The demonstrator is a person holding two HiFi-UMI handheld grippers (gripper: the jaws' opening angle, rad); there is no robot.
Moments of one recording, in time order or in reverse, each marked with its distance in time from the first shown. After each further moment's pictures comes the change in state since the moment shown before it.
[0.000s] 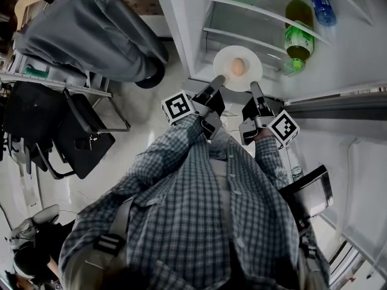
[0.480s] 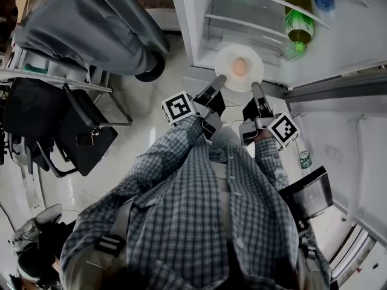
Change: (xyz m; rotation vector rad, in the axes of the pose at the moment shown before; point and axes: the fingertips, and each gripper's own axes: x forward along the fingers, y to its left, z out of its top) left arm -0.045 -0.009 -0.030 0.001 0.044 -0.018; right arm -0.047 0.001 -0.039 -0.003 -0.043 -0.052
